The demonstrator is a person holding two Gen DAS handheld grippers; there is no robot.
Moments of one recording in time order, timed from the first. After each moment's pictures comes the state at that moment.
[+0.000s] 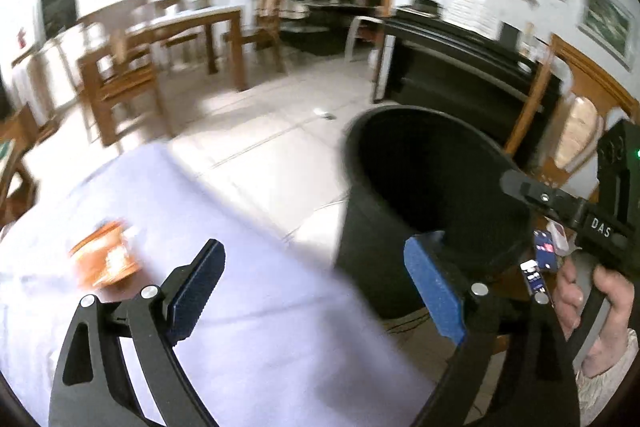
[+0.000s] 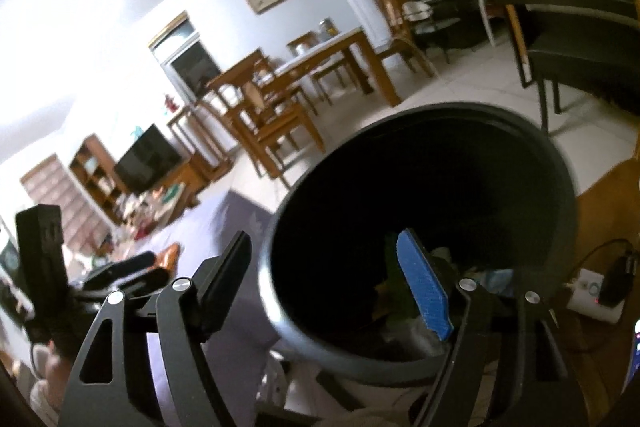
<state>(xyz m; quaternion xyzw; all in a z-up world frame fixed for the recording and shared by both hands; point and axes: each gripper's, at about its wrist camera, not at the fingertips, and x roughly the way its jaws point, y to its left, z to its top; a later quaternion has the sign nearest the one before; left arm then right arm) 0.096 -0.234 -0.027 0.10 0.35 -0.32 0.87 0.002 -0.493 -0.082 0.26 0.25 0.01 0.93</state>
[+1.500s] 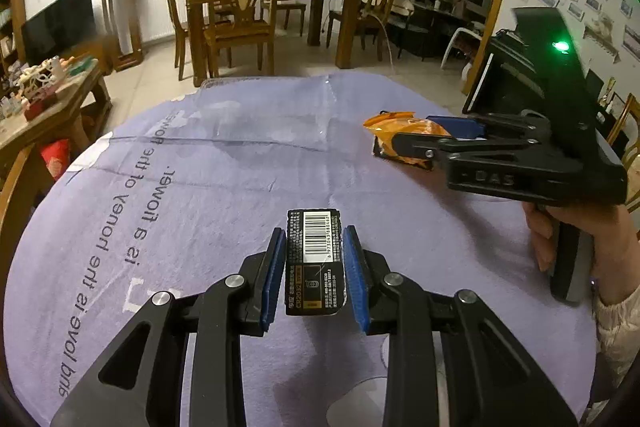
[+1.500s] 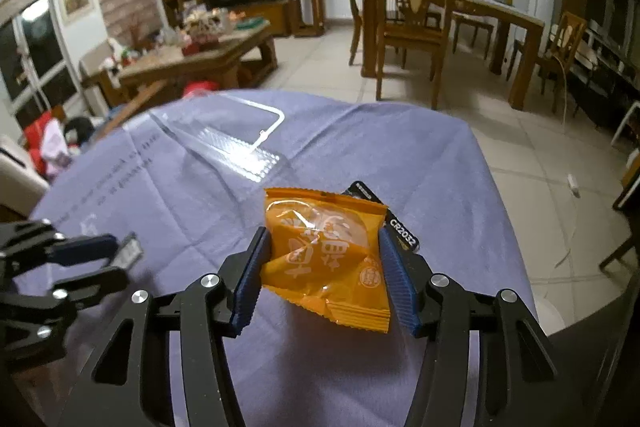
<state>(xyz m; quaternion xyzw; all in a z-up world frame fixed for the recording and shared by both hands) 0.132 -0.021 -0.058 0.03 0.39 -0.19 0.90 0.230 -0.172 -0.083 -0.02 0.38 0.18 0.90</state>
